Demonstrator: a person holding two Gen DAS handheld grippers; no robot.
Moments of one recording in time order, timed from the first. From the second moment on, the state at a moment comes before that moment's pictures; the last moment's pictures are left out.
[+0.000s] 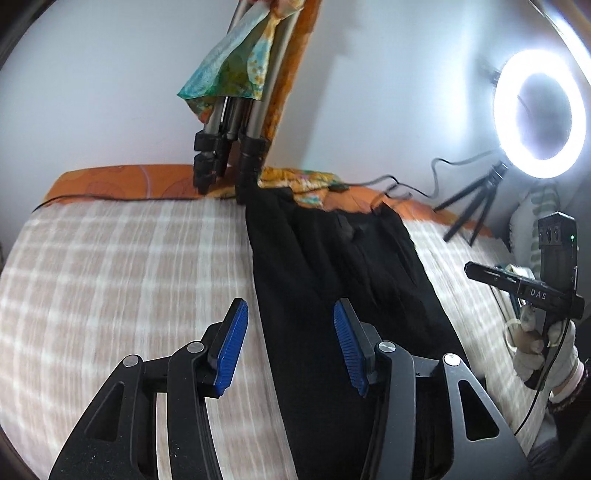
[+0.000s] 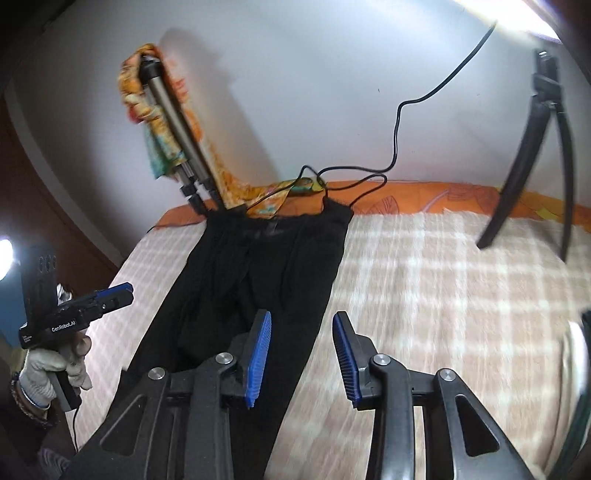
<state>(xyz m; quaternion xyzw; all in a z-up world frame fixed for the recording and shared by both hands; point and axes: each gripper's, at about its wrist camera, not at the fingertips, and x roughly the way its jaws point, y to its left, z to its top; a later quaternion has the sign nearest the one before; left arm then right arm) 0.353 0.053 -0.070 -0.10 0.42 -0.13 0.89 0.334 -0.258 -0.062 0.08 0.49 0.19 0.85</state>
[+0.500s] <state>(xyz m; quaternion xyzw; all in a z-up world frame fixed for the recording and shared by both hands) 0.454 0.067 -0.099 -0.14 0.44 -0.12 0.88 0.435 -0.266 -0.114 0.13 0.51 0.19 0.83</state>
